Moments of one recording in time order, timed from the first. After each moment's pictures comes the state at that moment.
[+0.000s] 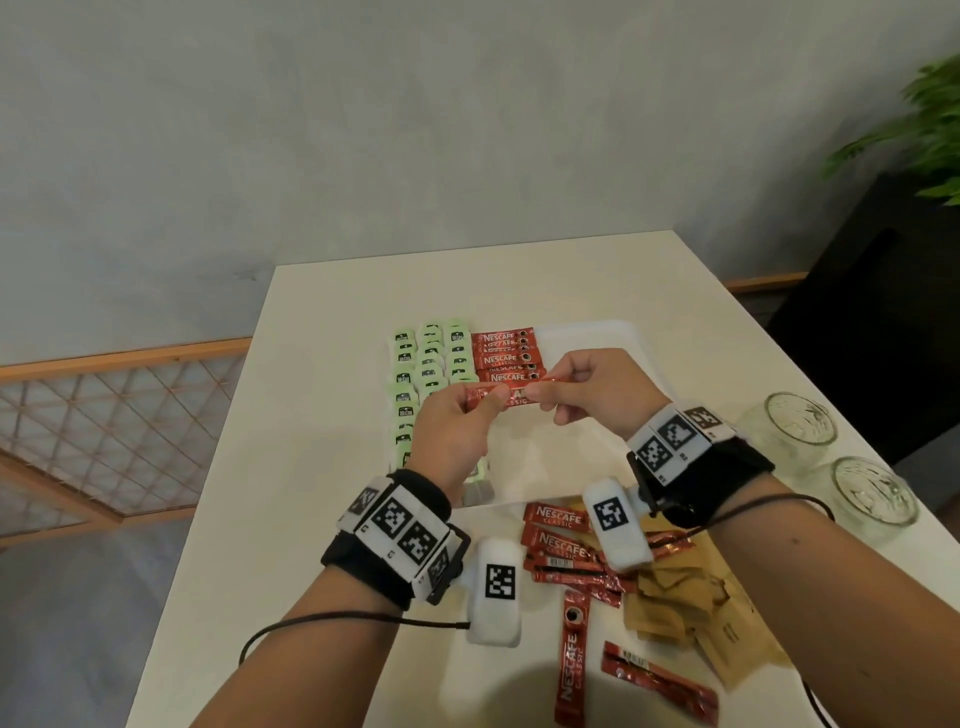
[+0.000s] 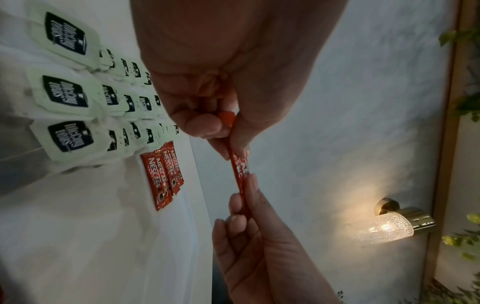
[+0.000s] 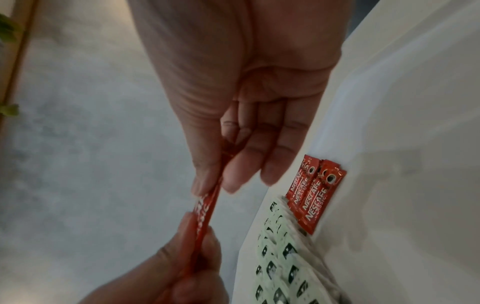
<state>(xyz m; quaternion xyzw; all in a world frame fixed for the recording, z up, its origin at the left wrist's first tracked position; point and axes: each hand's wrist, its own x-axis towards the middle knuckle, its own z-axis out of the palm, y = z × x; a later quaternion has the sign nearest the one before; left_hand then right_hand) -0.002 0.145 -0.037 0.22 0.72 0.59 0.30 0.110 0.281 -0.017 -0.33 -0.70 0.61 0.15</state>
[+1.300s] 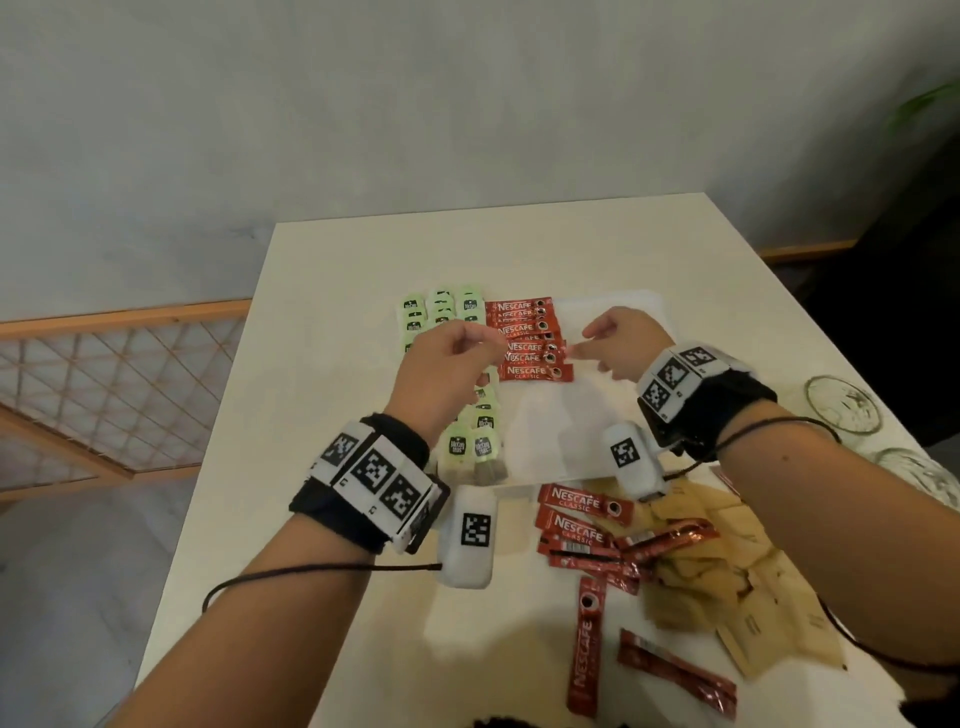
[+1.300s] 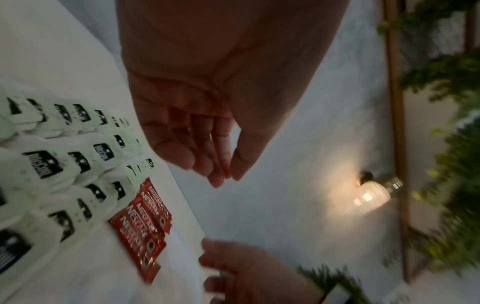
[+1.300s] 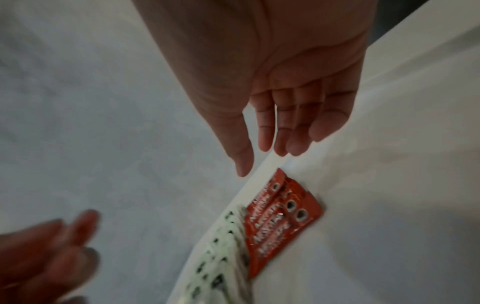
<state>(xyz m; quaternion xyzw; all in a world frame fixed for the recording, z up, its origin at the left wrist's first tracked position) -0.038 0.145 -0.016 0.27 0.74 0.54 0.30 0.078 0.344 -0.056 -0.48 -0.78 0.41 0.07</state>
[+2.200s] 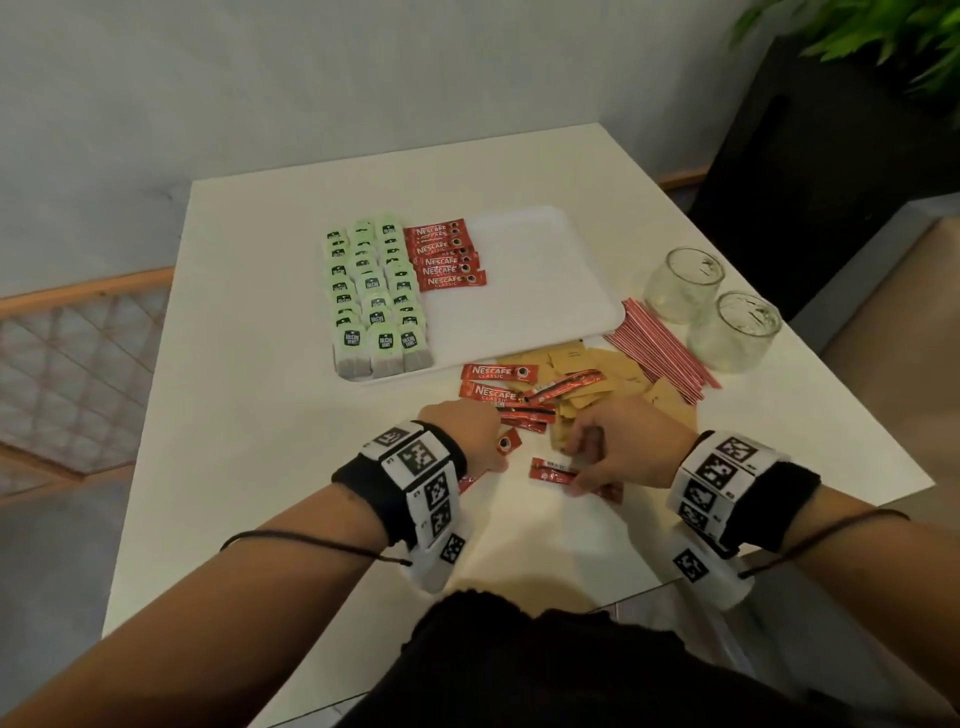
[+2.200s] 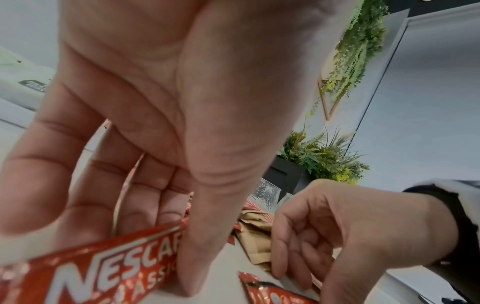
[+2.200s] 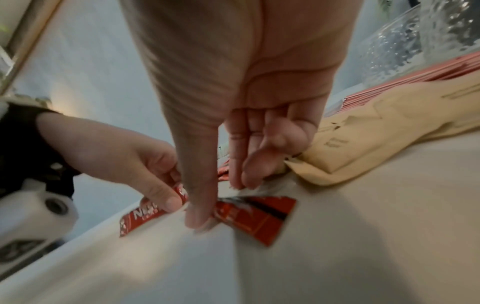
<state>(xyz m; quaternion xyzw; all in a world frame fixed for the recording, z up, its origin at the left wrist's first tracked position) 0.103 0.094 -0.068 0.58 0.77 -0.13 0.25 0.281 0.190 -0.075 -0.32 -0.89 0.31 -0.12</state>
